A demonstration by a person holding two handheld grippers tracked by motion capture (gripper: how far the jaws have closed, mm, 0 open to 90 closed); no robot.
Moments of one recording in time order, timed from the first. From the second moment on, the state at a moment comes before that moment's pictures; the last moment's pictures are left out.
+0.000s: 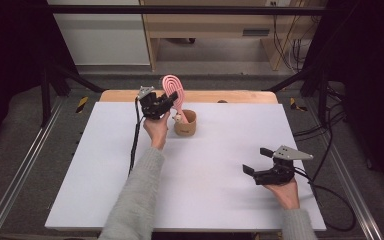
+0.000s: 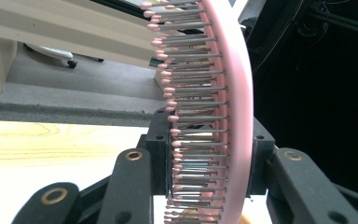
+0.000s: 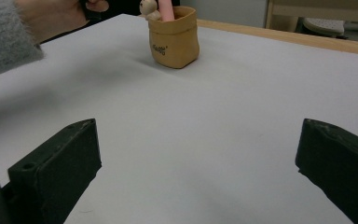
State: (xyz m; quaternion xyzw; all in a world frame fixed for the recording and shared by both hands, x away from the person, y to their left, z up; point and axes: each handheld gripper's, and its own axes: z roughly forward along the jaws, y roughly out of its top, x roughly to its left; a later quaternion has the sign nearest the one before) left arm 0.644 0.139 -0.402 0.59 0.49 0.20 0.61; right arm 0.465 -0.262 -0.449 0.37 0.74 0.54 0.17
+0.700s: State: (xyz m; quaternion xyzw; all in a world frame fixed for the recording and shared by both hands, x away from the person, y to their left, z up) left arm 0.639 0.154 -0.407 0.59 0.50 0.20 0.61; right arm 0.465 -0.261 -0.449 0.37 0.74 0.54 0.17
